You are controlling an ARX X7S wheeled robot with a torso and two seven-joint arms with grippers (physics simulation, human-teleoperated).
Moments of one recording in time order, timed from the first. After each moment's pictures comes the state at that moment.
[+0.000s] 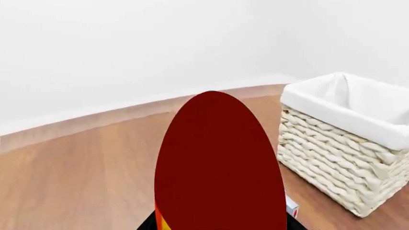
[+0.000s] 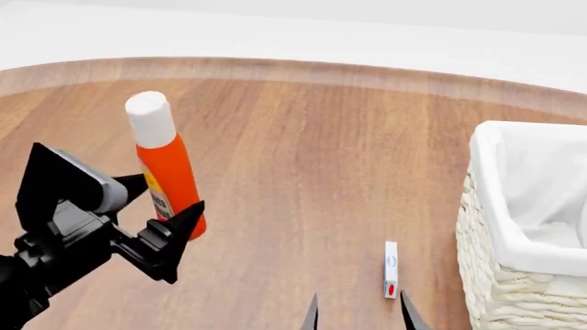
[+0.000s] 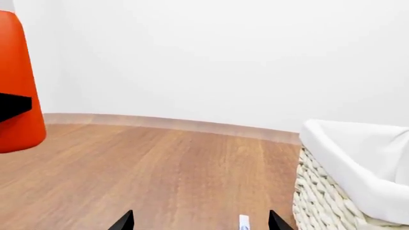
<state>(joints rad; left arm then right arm) -0.68 -0.33 0.23 0.00 -0.41 -0.71 0.38 0.02 0.29 -0.37 -0.42 0.22 0.27 0.41</state>
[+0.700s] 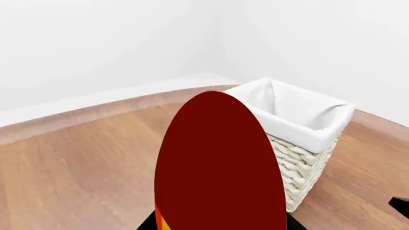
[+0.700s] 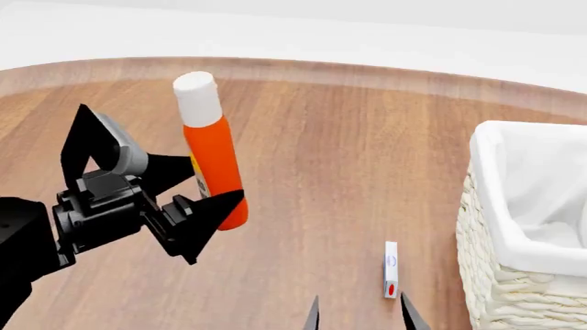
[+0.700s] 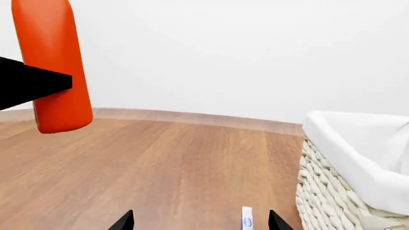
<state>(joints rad) -0.92 -0.27 0.34 -0.39 -0.45 -0.60 0.69 0.03 0.31 -0.36 -0.44 0.27 0.31 0.41</state>
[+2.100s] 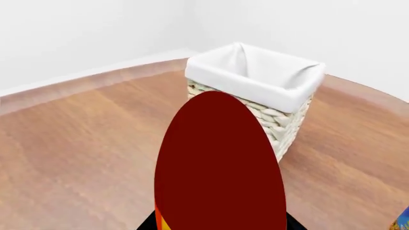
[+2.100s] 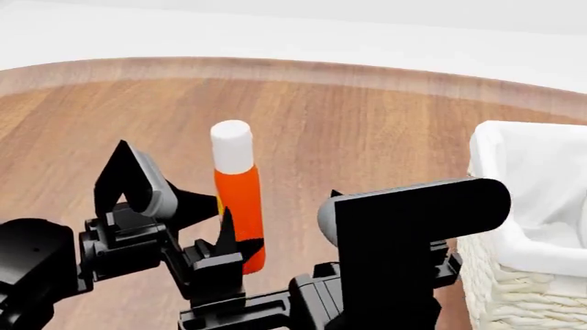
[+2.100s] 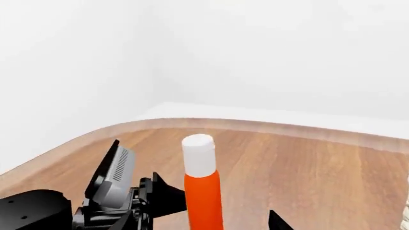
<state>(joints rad) -0.89 -0.27 0.45 -0.45 -0.43 -0.52 0.77 0.72 0.34 -0.07 -0.78 1.71 1.20 1.15</state>
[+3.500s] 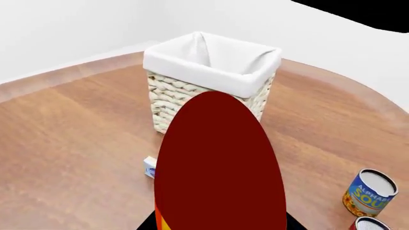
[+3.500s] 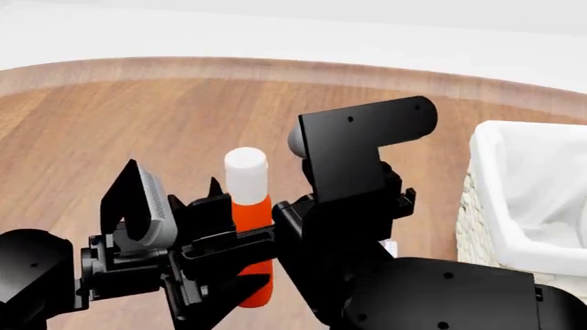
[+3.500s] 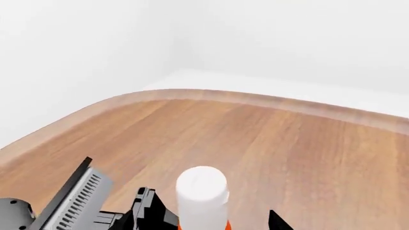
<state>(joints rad) -0.86 -0.32 0.51 -0.32 -0.48 -0.56 0.84 0.89 0.34 -0.23 -0.43 1.50 1.20 0.82</state>
